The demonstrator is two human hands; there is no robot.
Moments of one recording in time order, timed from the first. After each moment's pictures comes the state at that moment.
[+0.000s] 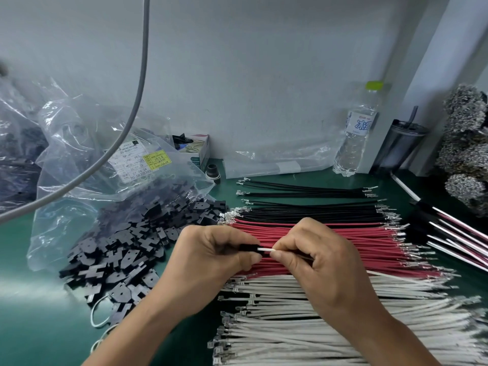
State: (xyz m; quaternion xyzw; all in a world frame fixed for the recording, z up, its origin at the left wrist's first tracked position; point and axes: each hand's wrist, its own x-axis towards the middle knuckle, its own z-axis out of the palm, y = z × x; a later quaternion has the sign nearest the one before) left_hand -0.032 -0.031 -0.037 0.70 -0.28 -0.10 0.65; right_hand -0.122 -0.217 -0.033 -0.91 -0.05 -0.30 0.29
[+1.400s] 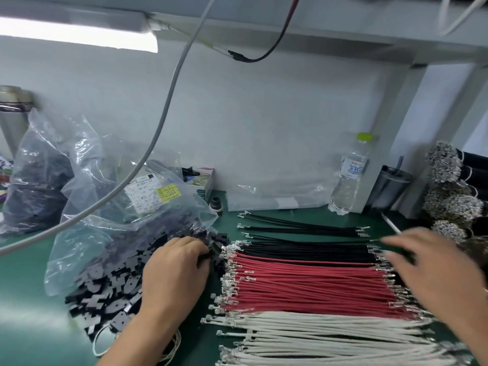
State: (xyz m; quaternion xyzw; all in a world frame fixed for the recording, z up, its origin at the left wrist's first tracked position) left_hand 0.013 -0.017 -0.054 0.92 -0.20 0.23 0.23; right_hand -0.149 -0.374 -0.001 -0.93 0.19 -0.32 0.02
